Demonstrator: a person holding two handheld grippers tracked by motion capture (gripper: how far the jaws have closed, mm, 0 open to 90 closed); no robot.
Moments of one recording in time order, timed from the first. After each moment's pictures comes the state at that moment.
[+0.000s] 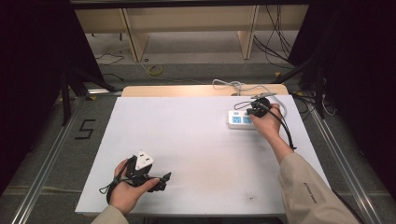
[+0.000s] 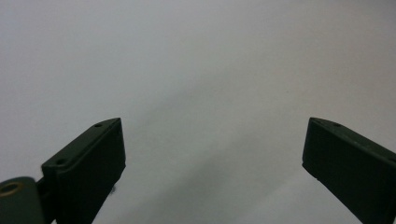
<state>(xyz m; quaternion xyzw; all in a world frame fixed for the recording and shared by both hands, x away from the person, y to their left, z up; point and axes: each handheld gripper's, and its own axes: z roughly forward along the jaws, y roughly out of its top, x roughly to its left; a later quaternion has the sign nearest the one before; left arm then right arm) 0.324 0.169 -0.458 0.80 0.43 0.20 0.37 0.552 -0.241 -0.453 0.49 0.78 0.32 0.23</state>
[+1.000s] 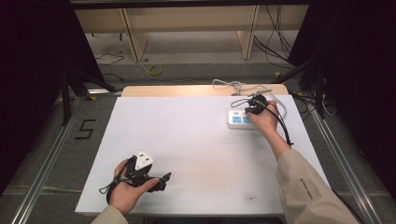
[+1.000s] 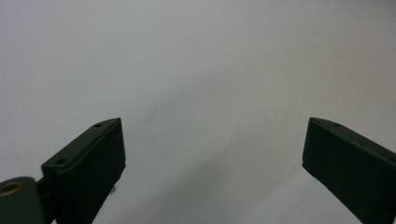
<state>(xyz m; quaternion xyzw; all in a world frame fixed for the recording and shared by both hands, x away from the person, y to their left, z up) 0.324 0.169 -0.458 0.80 0.43 0.20 0.37 0.564 -0.234 -0.452 0.48 0.79 0.29 0.23</state>
